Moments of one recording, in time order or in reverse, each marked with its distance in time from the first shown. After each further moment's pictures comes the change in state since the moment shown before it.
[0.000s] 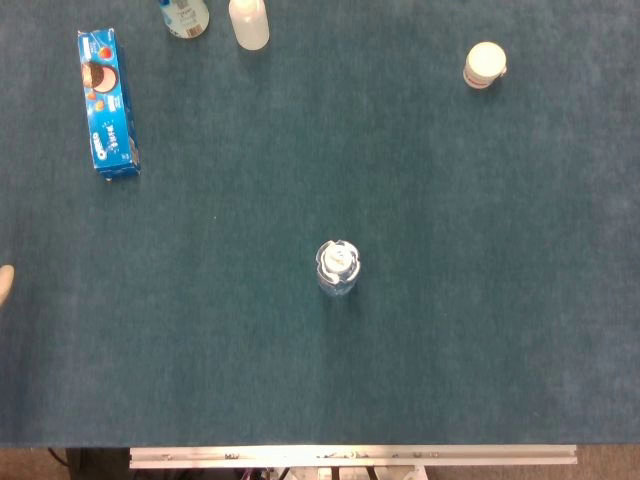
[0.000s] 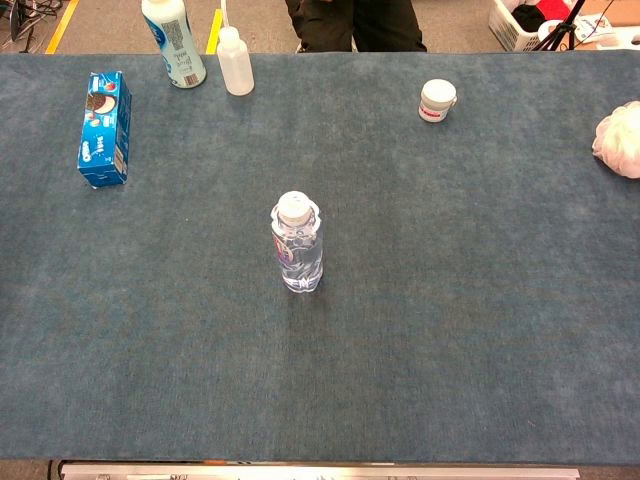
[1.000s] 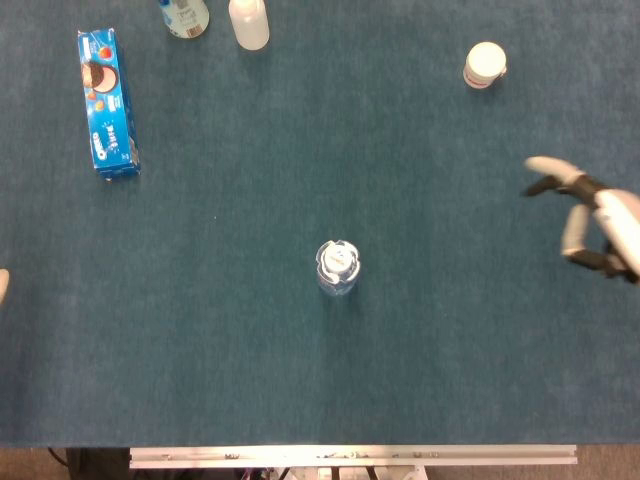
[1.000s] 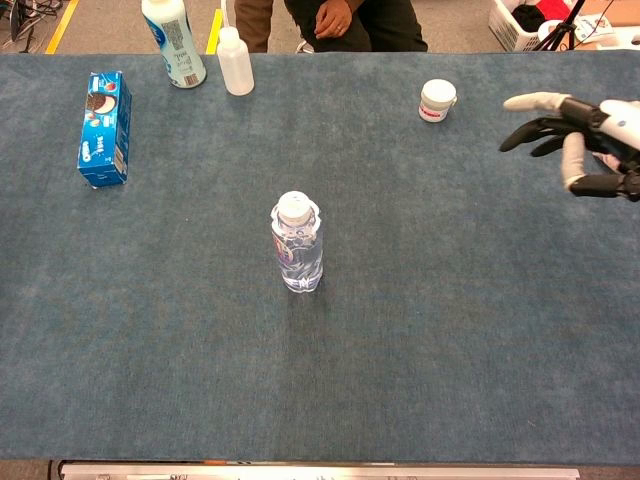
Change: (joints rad) left arm 0.019 0.007 0.009 0.001 0.013 0.028 -0.023; right arm 0.247 -0.063 0.011 -0.034 -0.027 -0.389 0.461
